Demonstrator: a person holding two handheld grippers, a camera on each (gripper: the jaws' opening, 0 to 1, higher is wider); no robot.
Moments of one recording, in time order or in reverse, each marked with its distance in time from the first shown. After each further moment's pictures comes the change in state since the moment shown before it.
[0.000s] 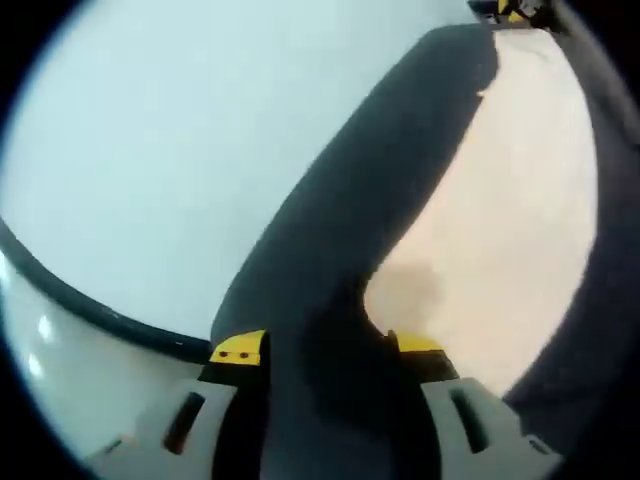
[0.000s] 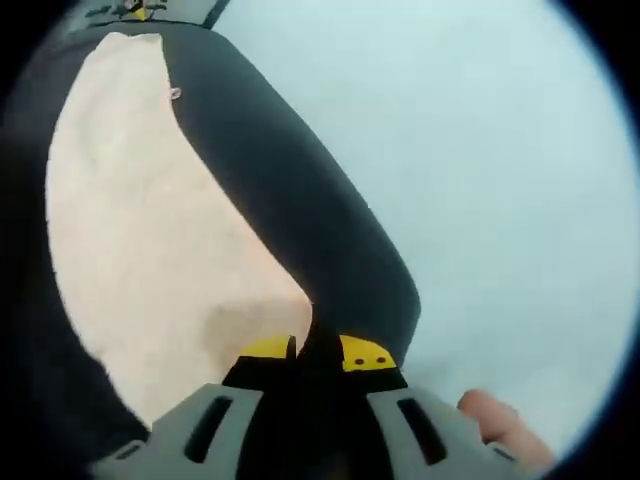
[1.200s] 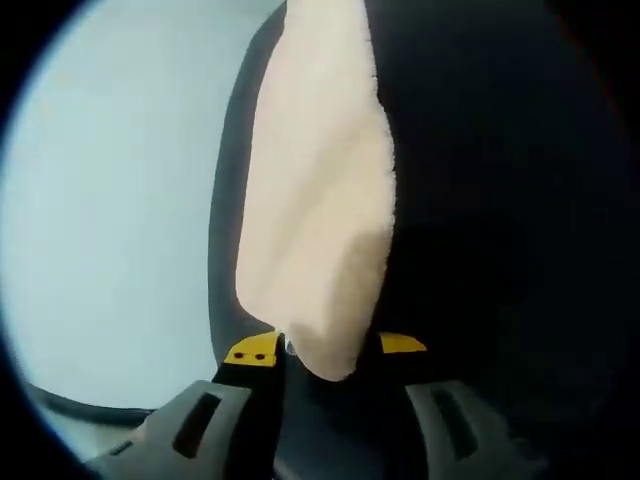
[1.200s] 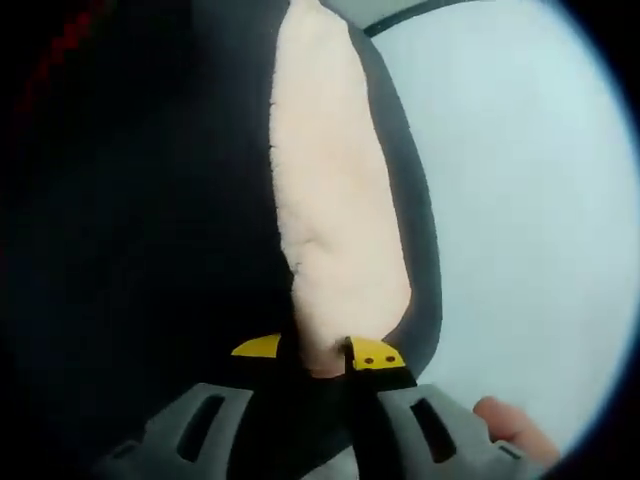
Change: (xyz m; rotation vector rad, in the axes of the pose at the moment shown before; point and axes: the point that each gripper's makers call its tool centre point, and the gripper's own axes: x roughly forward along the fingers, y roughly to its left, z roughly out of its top) left arm 0.004 -0.105 -0.026 0.519 -0.046 -0.072; right arm -0.036 0.102 -0.048 -0.518 -0.071 0.159
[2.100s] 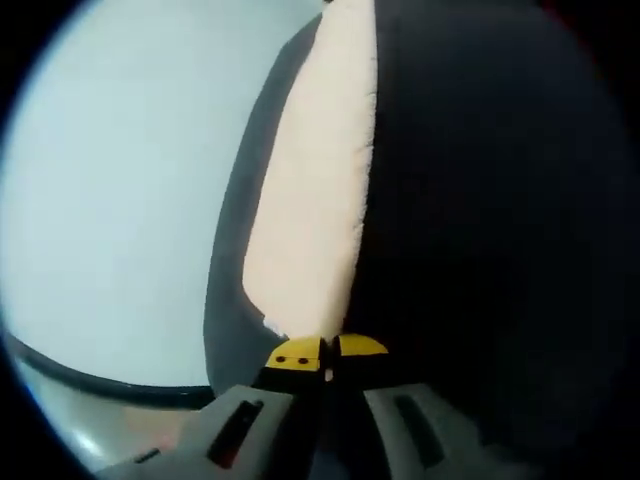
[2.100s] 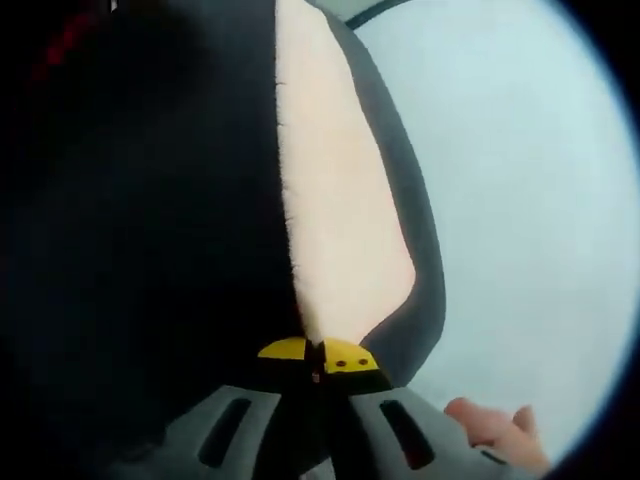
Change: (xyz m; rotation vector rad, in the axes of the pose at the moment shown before) left arm -0.020 -0.022 -0.013 -0.121 -0.056 0.029; right arm -0.019 0.008 -0.017 0.065 0.016 -0.018
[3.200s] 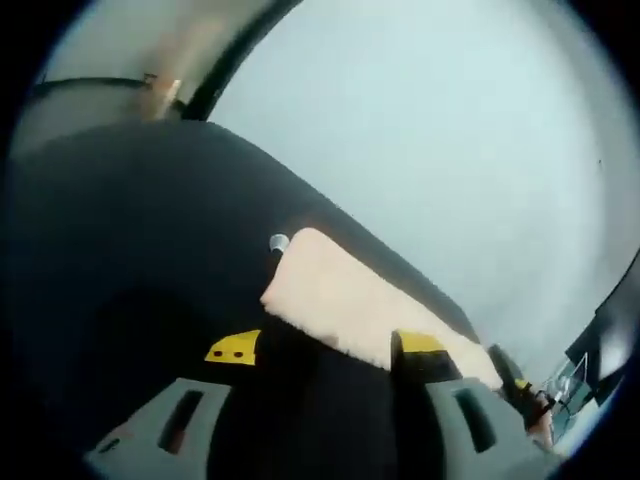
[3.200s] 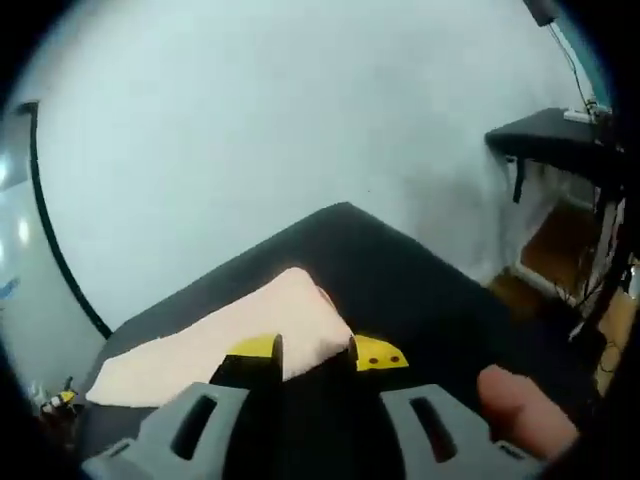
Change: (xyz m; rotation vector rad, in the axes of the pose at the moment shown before) left arm -0.050 -0.014 0.009 -1.957 -0.456 -0.001; right arm -0.054 -0.023 -0.029 1.906 -0.268 -0.526
